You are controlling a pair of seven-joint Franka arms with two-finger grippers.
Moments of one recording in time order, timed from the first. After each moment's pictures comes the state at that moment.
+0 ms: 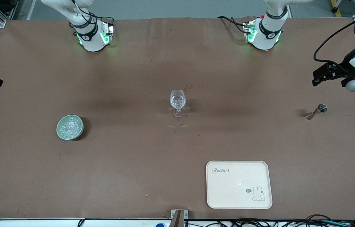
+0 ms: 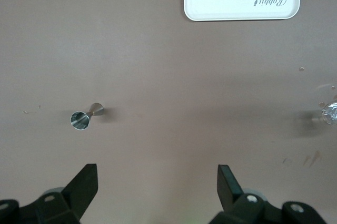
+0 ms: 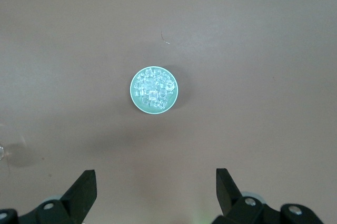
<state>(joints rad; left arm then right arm) 0.02 0.01 -0.11 -1.56 0.00 1.55 -0.04 -0.07 0.03 -0.07 -1.45 0.01 1.46 0.05</state>
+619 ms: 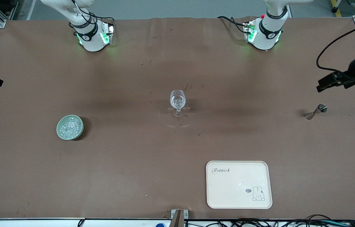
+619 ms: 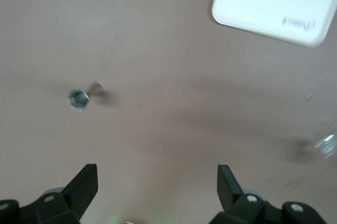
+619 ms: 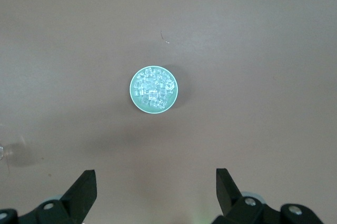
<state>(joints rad) -0.01 0.05 0.03 -1.57 -0.08 1.55 -0.28 -0.07 0.04 -0.07 -1.46 0.01 1.46 0.05</state>
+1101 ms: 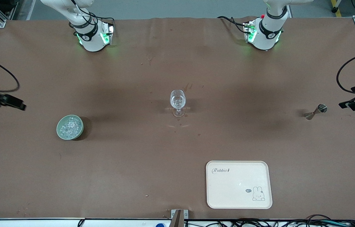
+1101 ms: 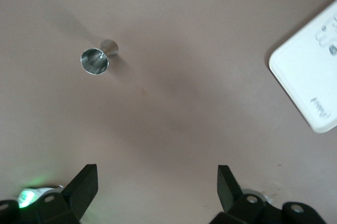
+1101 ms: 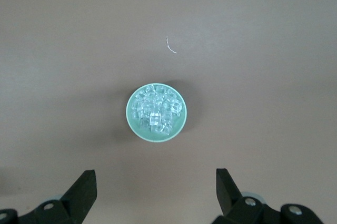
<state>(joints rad) -0.01 0.21 0.31 -1.57 -0.30 1.55 -0.50 -0.05 0.16 -0.06 -1.66 0.01 1.76 0.05</state>
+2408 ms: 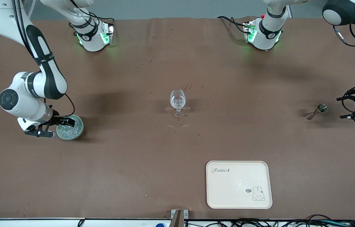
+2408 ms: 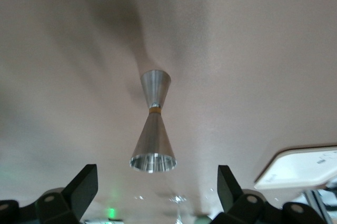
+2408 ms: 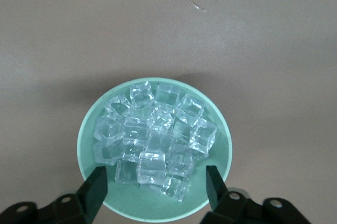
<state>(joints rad) 0.10 0.75 0.73 -1.59 -0.94 1.42 -0.35 -0.02 0.35 -0.05 -2.11 0.01 2.40 0.04</state>
